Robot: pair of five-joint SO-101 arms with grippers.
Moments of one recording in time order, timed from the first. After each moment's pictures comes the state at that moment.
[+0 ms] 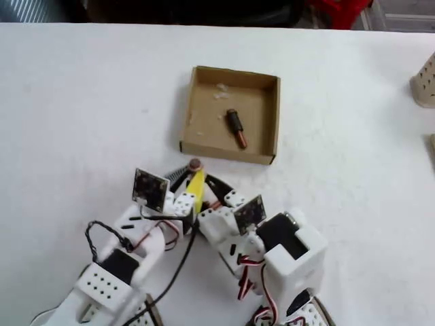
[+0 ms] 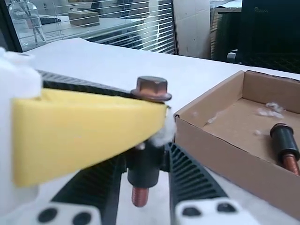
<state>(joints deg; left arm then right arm) 24.2 -74.3 97.2 9.5 12.0 -37.9 16.7 93.0 -95.1 -1.9</state>
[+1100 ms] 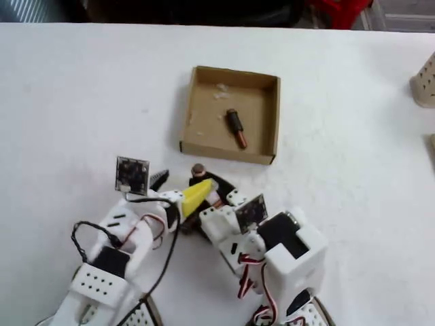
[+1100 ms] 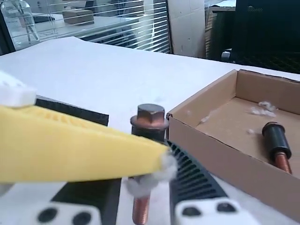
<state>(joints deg) 13.8 -74.8 97.2 16.2 12.1 -37.3 16.8 93.0 -95.1 -1.9</state>
